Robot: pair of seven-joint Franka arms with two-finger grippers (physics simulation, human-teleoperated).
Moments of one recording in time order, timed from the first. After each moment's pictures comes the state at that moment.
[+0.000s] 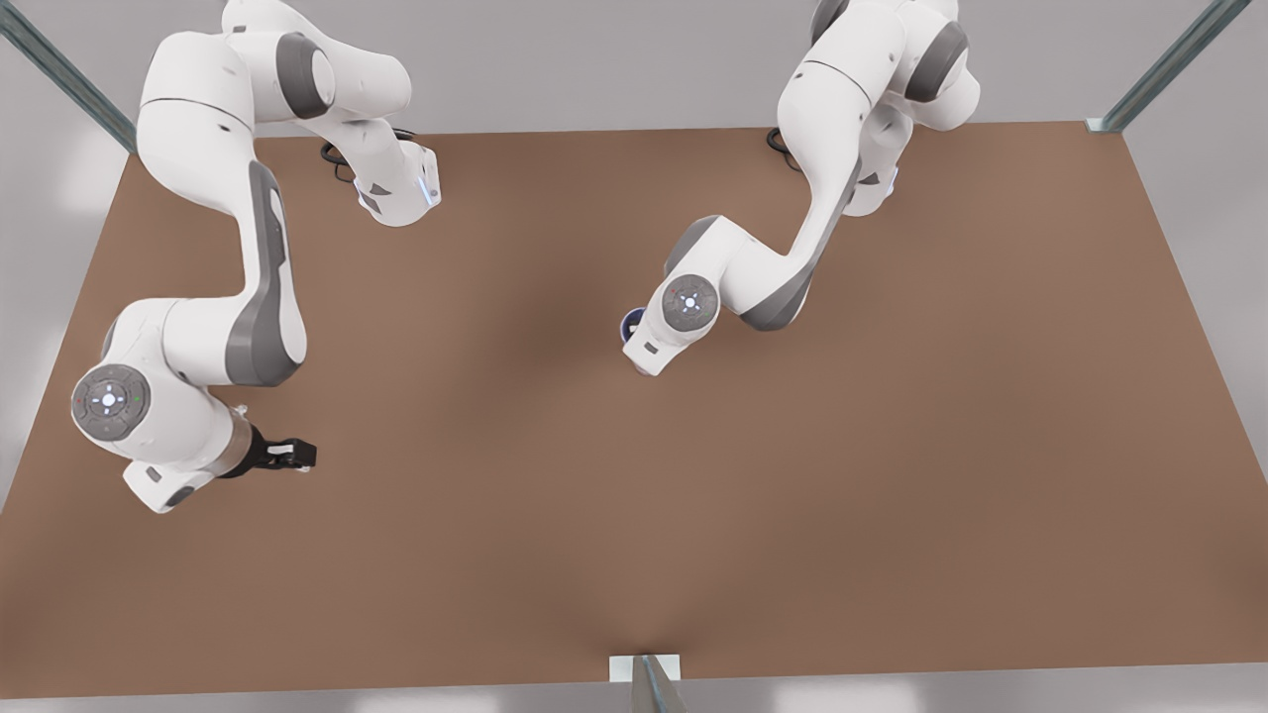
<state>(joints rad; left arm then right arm) -0.79 0.54 0.09 -1.47 -0.30 1.75 -0.72 0.09 0.51 -0.06 -1.24 -0.04 1.70 -0.02</state>
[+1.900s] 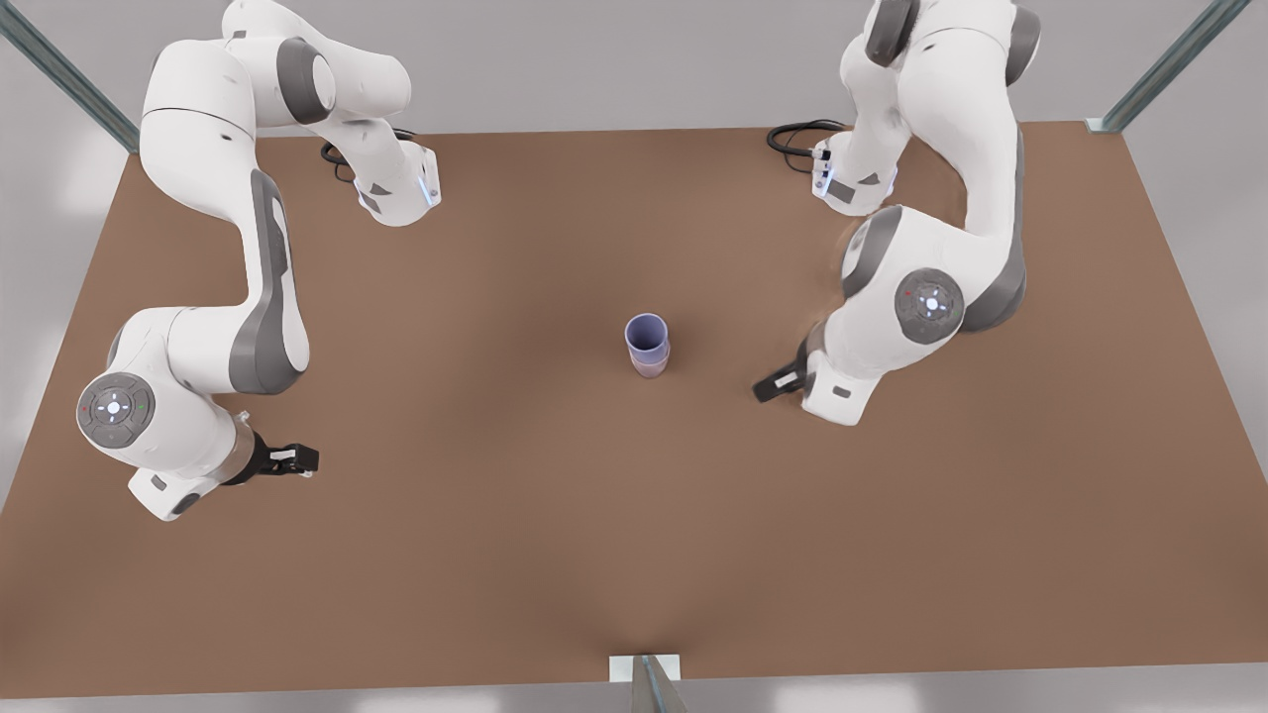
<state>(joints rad) -0.41 0.43 0.12 -1.22 -0.22 1.59 -0.77 0.08 0.53 -0.06 -1.24 -0.04 1.74 -0.06</state>
